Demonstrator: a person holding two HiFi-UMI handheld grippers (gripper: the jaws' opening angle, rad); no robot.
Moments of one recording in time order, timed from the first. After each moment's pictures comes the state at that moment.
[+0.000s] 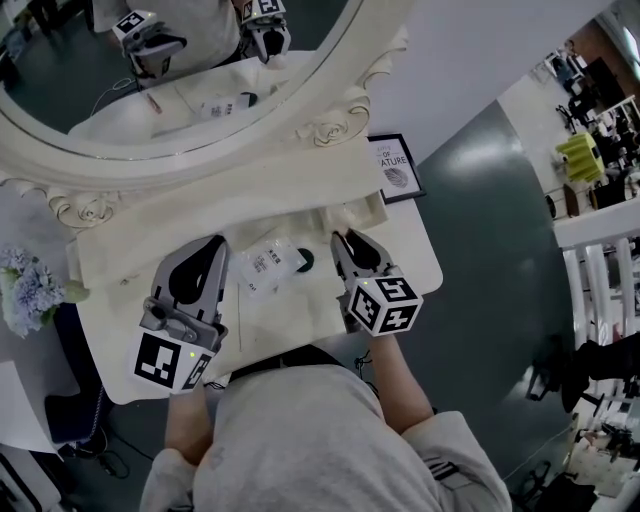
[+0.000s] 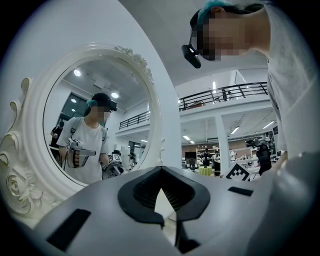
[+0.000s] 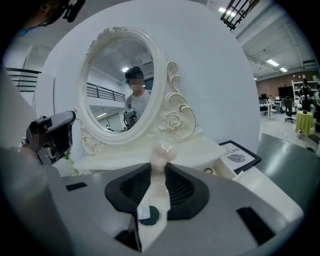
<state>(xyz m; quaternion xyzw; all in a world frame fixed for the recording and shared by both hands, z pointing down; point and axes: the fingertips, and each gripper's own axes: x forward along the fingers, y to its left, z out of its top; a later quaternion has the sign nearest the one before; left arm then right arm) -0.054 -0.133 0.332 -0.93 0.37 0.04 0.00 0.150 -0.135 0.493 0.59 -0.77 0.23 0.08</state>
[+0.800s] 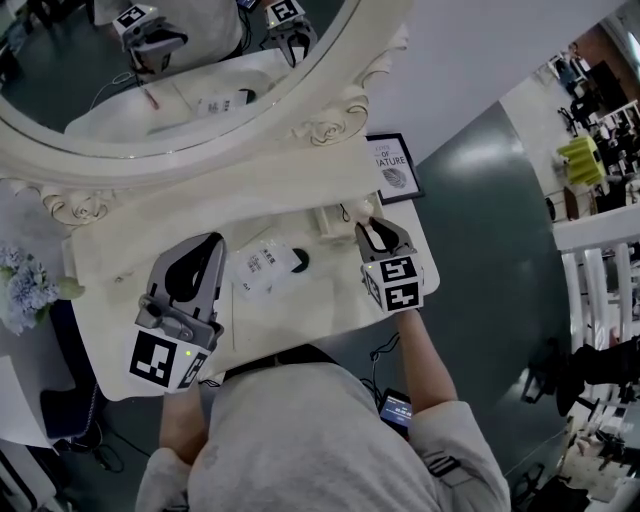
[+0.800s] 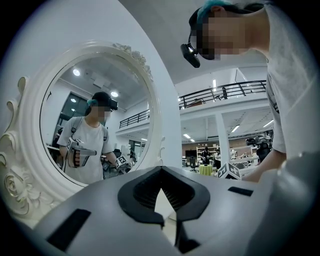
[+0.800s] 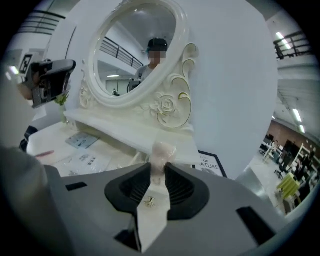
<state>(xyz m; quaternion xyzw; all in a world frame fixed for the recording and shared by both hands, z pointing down) -0.046 -0.138 0.334 -0.93 0.37 0.03 0.00 0.219 -0.156 0.528 0.57 -0.75 0.11 0.30</state>
